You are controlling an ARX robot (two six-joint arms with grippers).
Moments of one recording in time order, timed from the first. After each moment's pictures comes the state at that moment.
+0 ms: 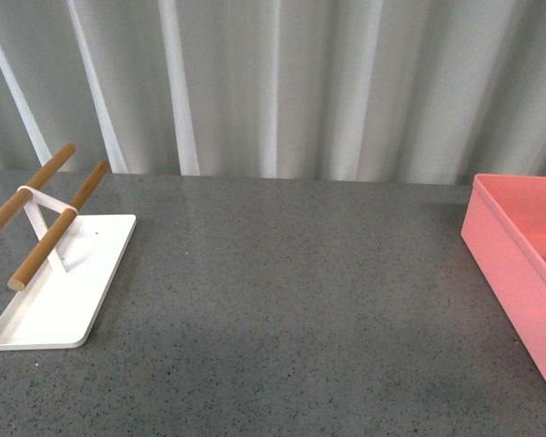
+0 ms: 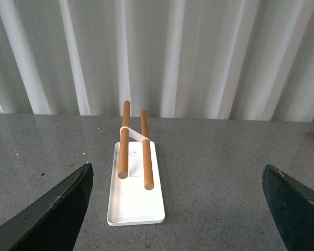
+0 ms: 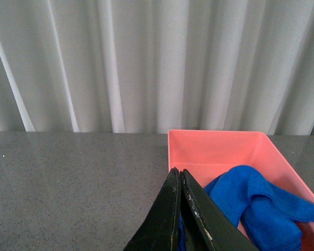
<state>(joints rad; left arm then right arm) 0.00 0.00 0.02 0.00 0.00 0.00 0.00 0.26 0.02 0.27 0.00 -0.01</state>
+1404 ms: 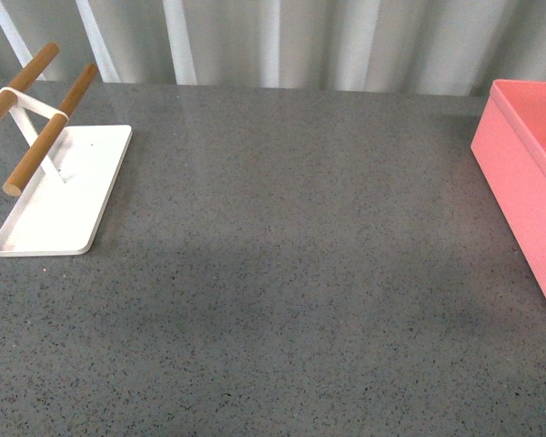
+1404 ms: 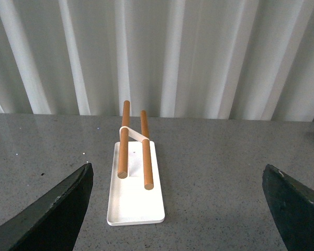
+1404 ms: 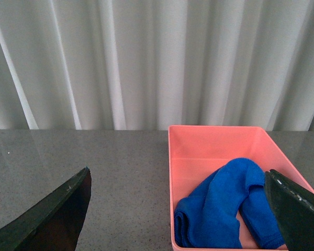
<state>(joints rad) 0.00 0.00 0.02 0.00 0.00 0.00 0.00 0.00 0.02 0.00 0.00 -0.01</state>
